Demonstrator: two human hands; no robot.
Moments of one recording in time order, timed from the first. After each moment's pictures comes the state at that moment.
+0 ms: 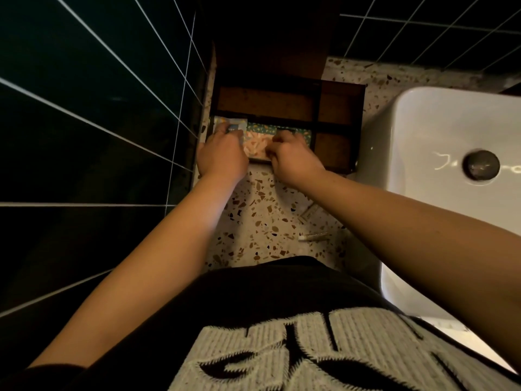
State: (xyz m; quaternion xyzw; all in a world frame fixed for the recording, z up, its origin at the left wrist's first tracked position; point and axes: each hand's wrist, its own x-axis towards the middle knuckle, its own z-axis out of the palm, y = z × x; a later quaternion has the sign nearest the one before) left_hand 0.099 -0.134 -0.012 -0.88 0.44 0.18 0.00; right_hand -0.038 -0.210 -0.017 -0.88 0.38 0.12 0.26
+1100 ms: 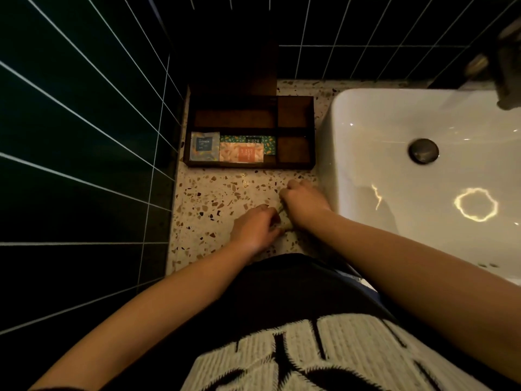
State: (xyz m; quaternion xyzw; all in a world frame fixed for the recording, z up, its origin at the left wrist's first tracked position) left_hand -0.040 -0.048 -0.033 -0.74 0.58 0.33 -0.04; right_hand -0.155 -0.149 -0.009 -0.88 0.39 0.20 0.16
